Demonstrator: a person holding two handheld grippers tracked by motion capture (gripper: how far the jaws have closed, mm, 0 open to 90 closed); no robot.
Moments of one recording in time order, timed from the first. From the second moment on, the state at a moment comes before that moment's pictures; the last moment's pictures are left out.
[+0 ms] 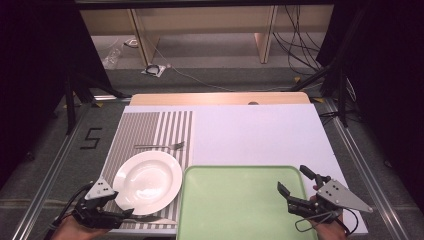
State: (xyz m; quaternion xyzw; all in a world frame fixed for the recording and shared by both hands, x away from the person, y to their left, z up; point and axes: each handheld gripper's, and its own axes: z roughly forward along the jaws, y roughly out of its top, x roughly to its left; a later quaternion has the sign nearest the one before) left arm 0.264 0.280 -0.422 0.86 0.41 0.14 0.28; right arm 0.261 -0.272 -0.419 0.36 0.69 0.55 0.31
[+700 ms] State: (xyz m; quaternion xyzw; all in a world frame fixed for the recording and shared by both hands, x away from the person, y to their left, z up) left arm 0.265 0.284 -0.437 0.88 0.41 0.10 0.20; right arm 0.262 -0.271 -0.420 0.36 0.69 0.55 0.31
